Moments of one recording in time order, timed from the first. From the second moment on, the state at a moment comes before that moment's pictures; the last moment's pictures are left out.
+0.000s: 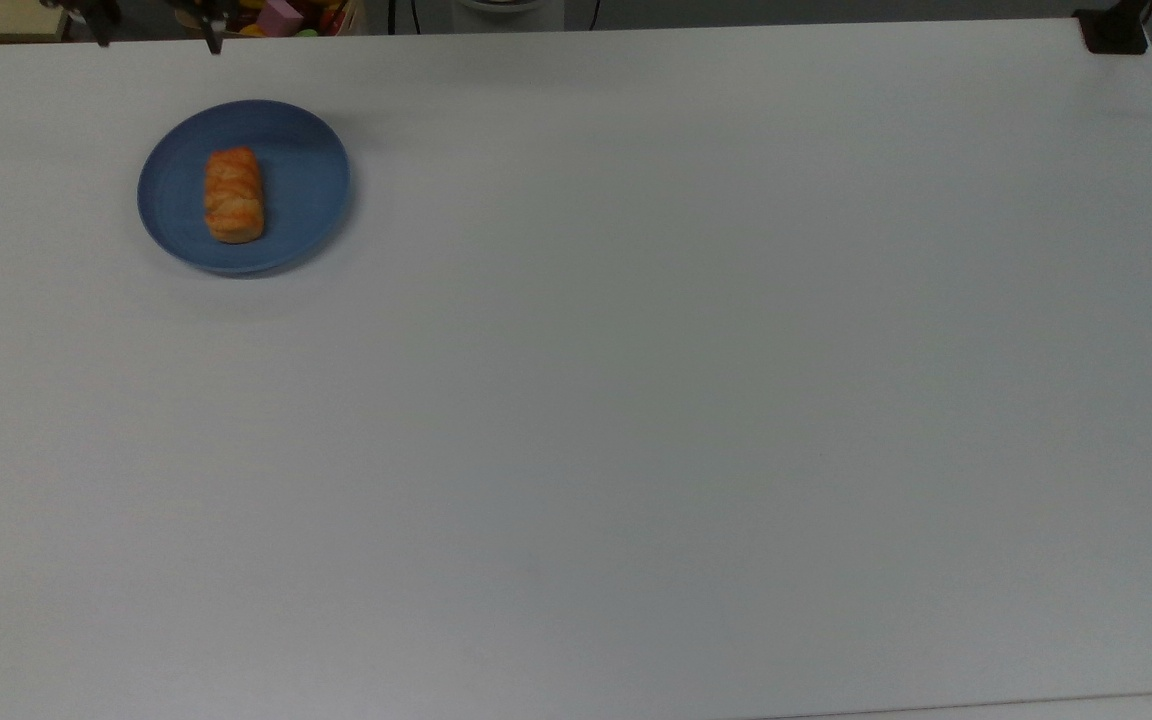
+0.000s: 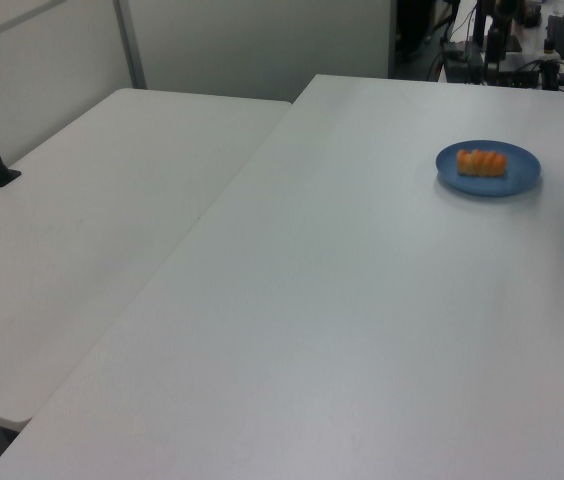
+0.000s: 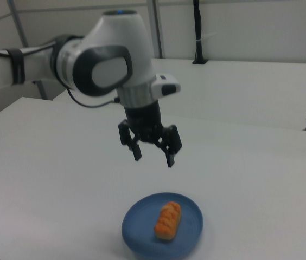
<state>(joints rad) -0.13 0.02 -0.24 -1.81 -0.08 1.85 -0.40</state>
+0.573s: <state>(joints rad) -0.13 0.09 -0.24 -2.04 -0.08 2.16 -0.43</state>
